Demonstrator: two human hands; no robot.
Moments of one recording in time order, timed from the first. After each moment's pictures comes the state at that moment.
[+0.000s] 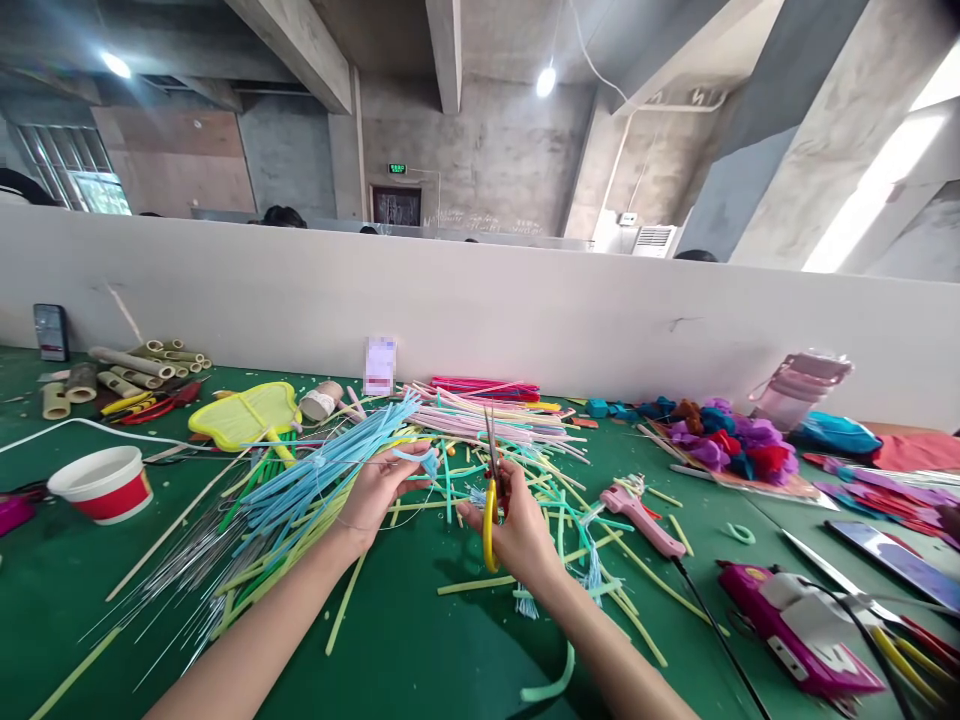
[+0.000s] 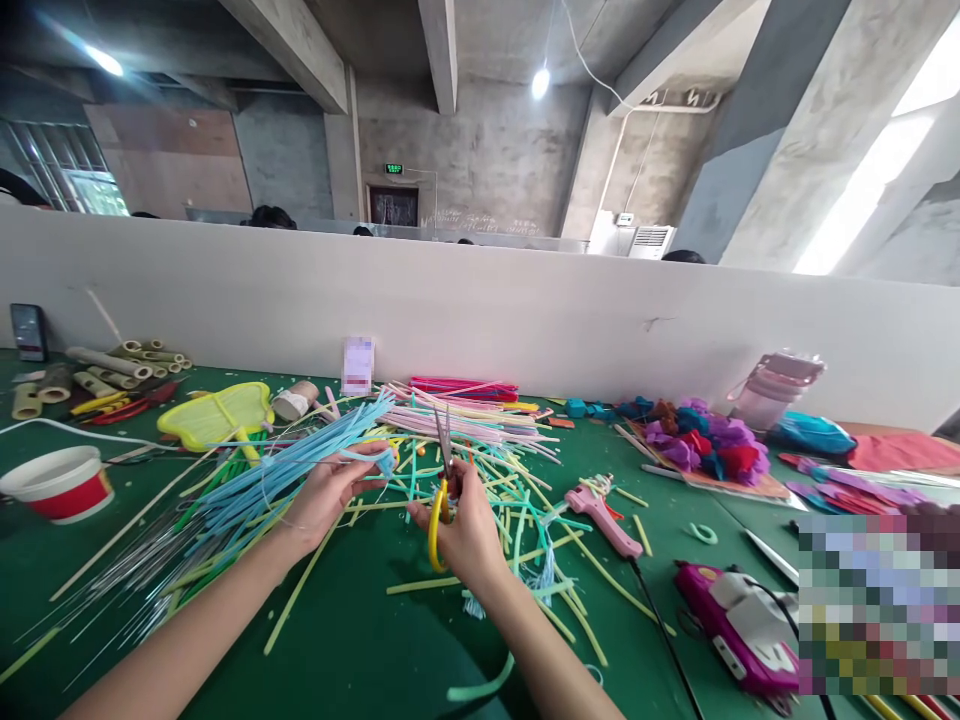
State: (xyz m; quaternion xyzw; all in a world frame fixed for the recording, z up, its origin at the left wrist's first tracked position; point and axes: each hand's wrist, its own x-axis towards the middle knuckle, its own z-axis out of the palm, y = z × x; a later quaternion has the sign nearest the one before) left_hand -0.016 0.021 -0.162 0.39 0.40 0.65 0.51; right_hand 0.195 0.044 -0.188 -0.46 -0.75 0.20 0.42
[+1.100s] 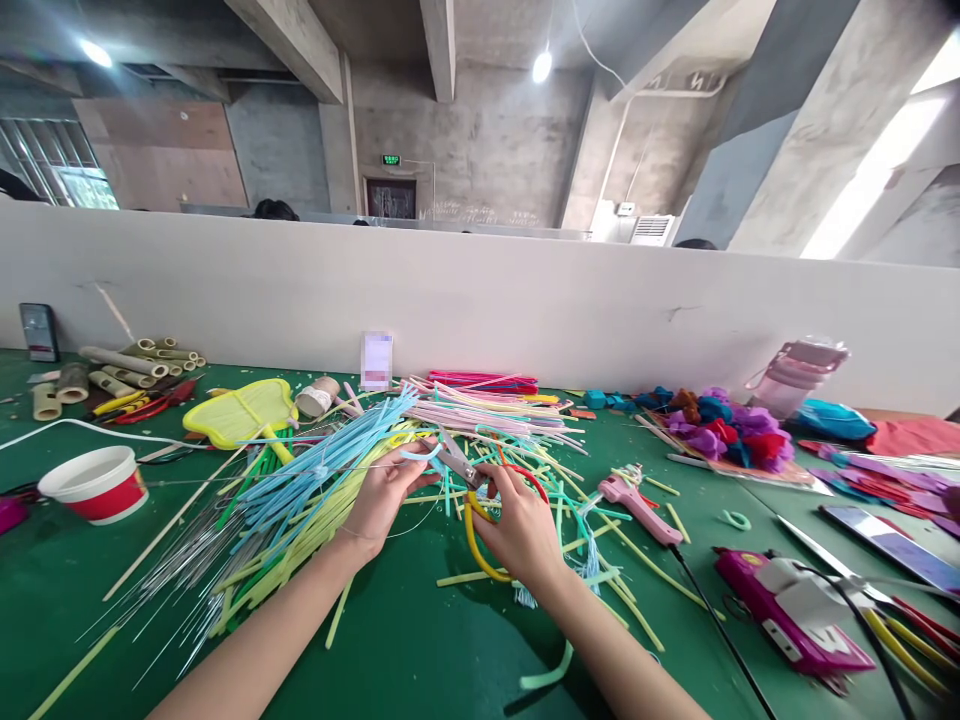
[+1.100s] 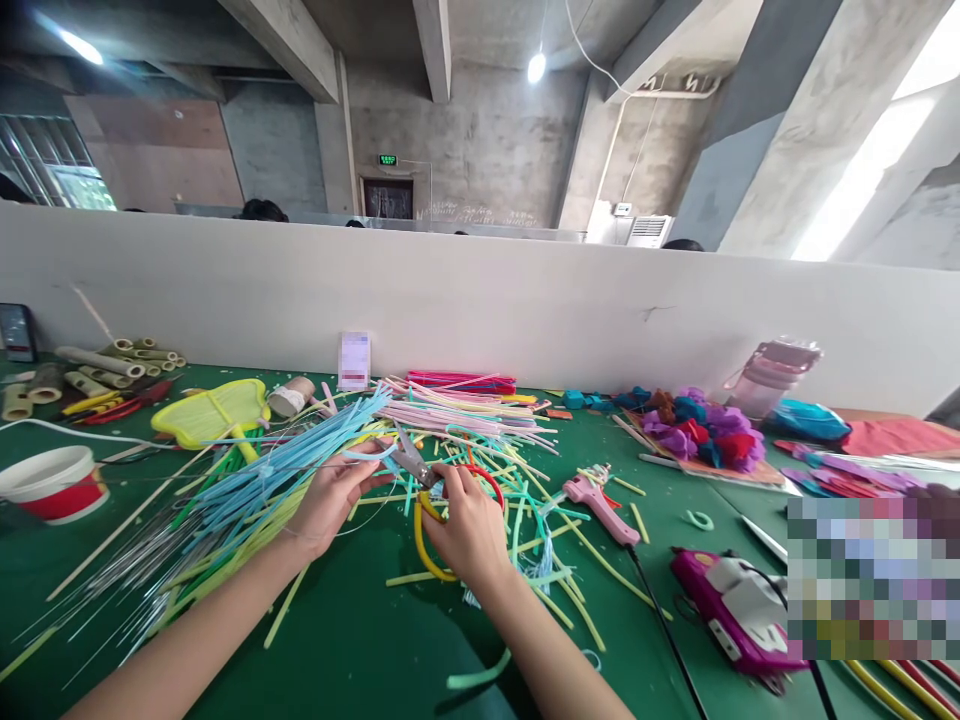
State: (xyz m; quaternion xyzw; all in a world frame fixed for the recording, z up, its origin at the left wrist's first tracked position) left_hand -0.003 0.021 -0.177 0.42 0.37 0.66 0.50; right_hand 0.198 0.035 -0.182 -0.47 -0.82 0.03 0.33
